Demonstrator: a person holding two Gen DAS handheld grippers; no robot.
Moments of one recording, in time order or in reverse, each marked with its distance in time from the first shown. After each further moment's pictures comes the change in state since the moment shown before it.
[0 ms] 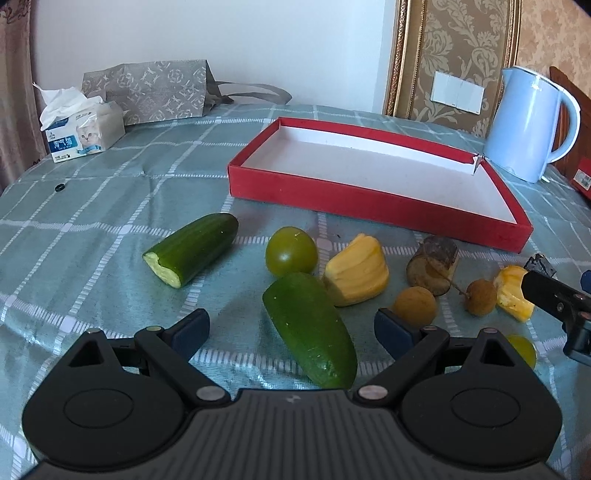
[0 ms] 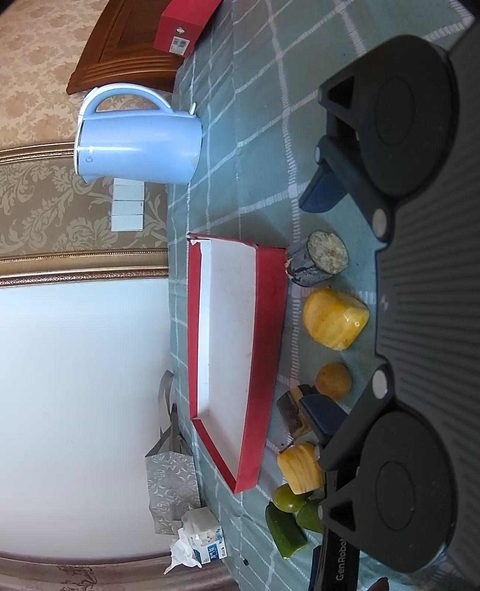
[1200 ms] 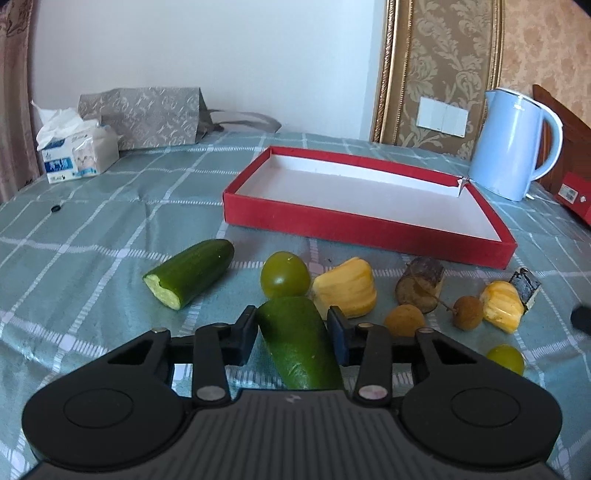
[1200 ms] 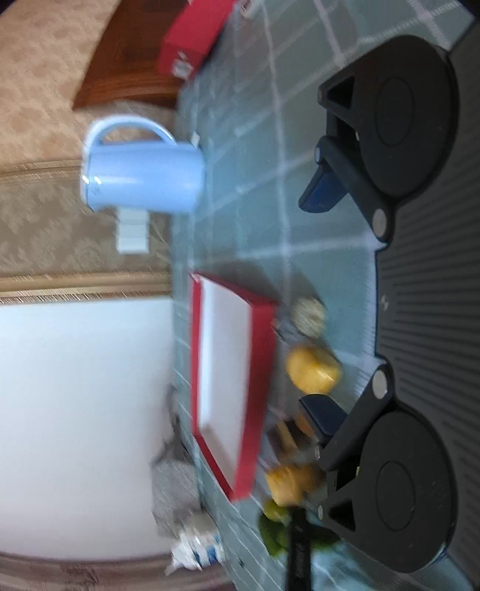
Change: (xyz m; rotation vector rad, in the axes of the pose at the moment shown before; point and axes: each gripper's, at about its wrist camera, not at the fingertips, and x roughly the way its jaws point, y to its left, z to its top) left arm -0.011 0.004 -0.004 0.017 -0.105 -0.042; right arm -0.040 -0.040 -0.006 -0.006 0.018 0.019
